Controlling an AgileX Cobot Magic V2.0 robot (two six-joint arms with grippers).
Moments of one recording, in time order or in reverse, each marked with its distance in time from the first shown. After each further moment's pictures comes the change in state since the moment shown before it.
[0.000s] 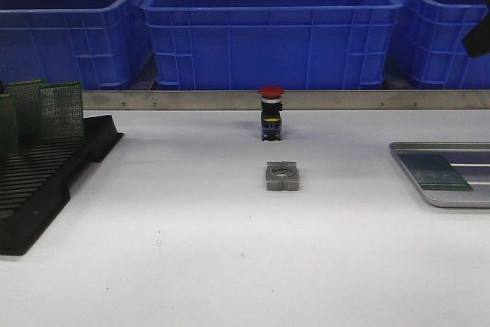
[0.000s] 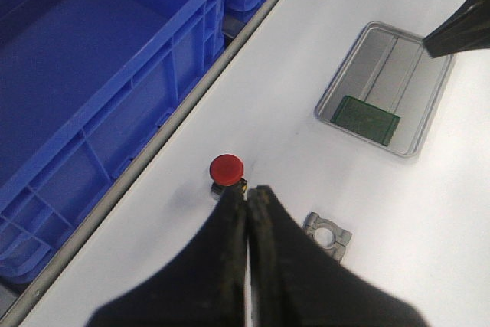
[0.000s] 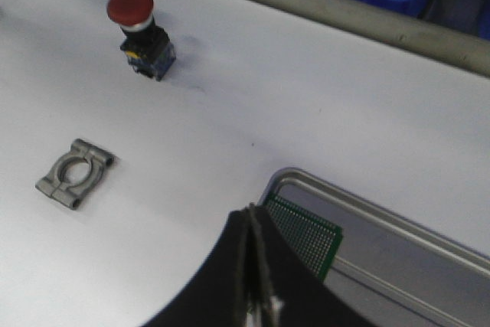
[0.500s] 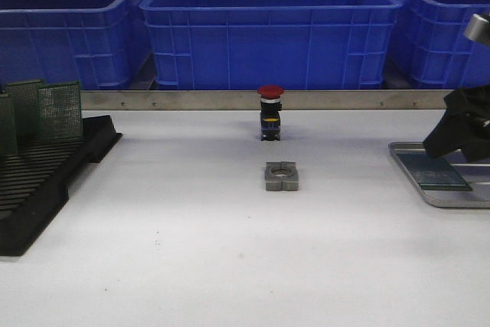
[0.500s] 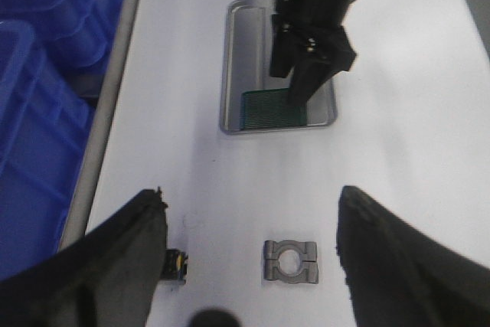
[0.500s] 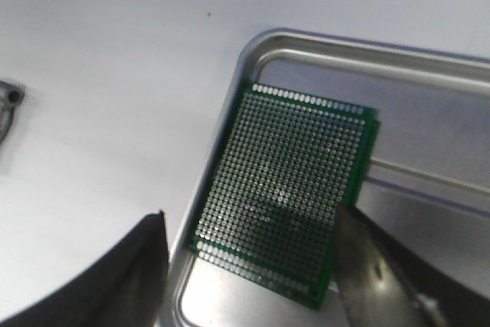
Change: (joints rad) left arm -0.150 0.050 0.120 -0.099 -0.008 0.450; right arm 0.000 0.348 0.000 0.101 -0.037 -0.007
